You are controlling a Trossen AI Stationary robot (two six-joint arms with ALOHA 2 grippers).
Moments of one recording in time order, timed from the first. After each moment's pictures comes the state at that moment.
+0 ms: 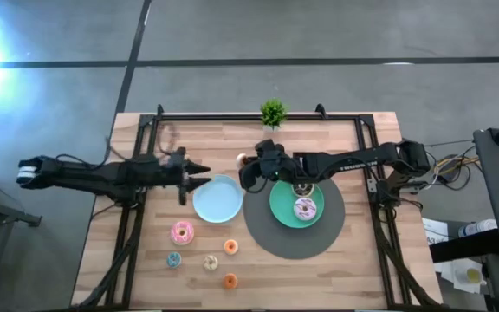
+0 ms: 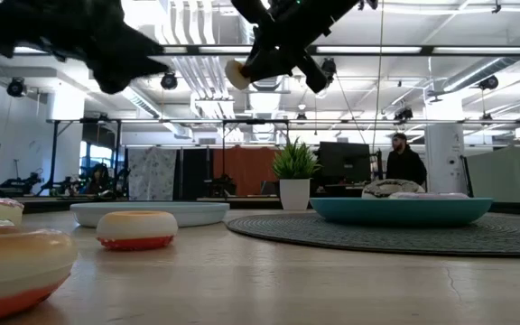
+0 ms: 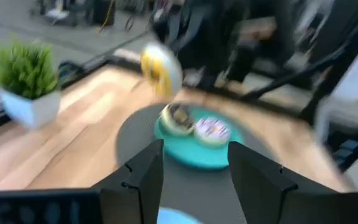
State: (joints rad) left arm 0.02 0.68 0.39 0.15 -0.12 -0.25; right arm 0.01 1.72 1.32 -0.15 0.48 0.76
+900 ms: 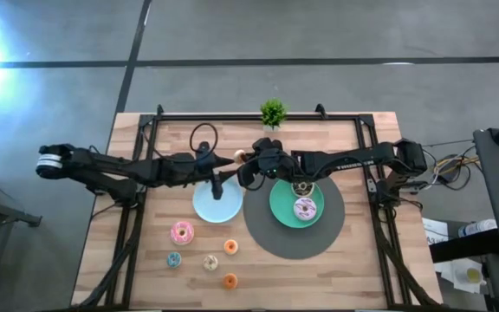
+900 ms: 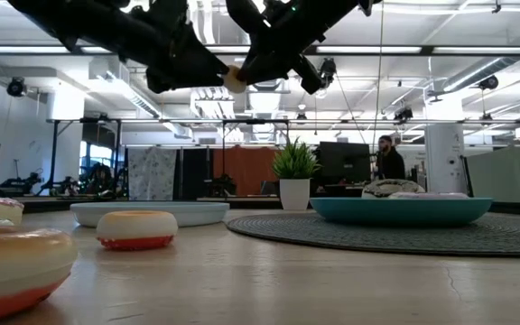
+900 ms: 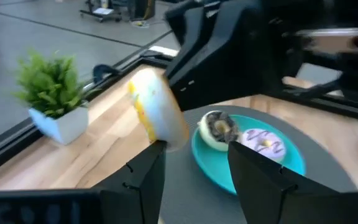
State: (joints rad) left arm 0.02 1.16 0.62 0.31 -0.29 -0.20; right arm 0.00 1.74 1.32 -0.10 0.50 0.67
